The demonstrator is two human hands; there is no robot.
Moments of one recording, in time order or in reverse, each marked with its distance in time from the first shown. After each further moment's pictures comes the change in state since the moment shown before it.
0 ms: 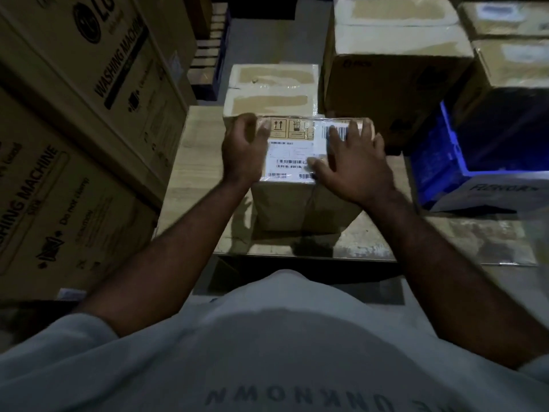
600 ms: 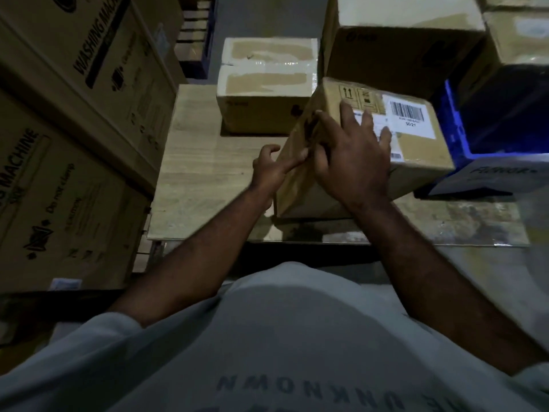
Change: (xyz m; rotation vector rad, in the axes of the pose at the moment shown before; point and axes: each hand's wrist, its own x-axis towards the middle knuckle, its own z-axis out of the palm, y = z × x) left_hand -0.042 -0.032 0.040 -0.162 -0.348 -0.563; right_hand -0.025 -0.036 0.002 0.018 0.261 0.063
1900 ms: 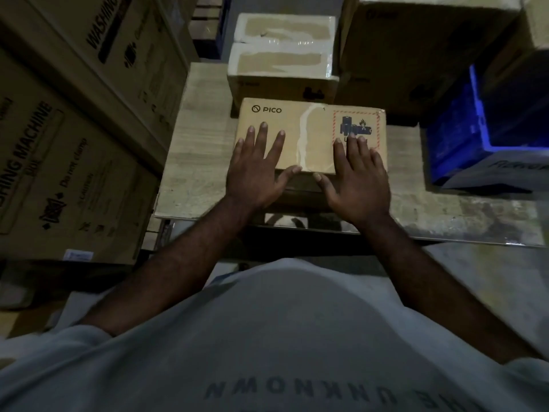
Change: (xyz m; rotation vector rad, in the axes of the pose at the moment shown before) left_hand -0.031 -0.033 -0.046 1.337 0.137 0.559; right_hand -0.046 0.048 0.074 -0.001 -0.124 -0.110
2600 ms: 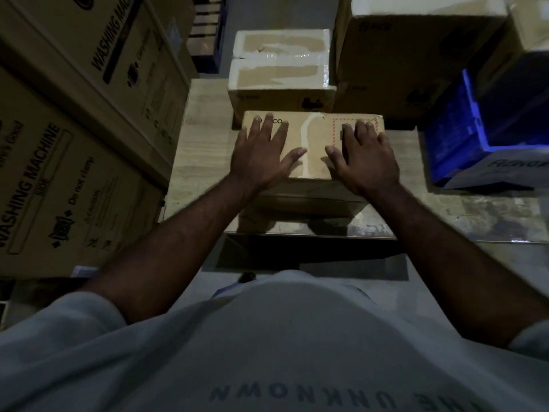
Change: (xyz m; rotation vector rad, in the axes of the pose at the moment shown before) left_hand 0.046 -0.007 -0.034 0.027 -0.022 0.059; right_hand 0.056 0.011 -0.019 -0.031 -0.098 0.080
